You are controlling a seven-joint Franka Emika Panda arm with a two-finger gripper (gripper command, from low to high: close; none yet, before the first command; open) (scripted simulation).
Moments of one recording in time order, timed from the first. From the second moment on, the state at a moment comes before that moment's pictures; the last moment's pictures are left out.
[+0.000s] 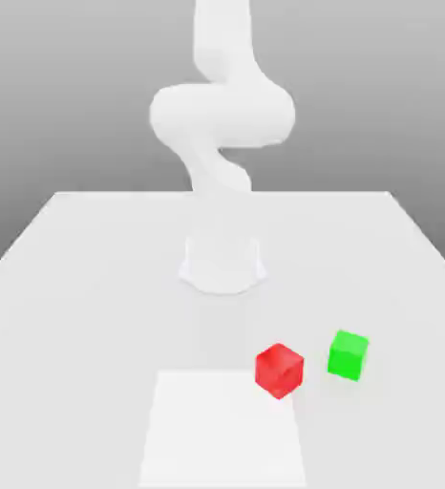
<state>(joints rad) 0.03 -0.74 0.00 -2.36 0.00 2.35 0.75</state>
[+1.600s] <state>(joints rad) 0.47 -0.21 0.16 -2.91 0.08 2.71 0.33</state>
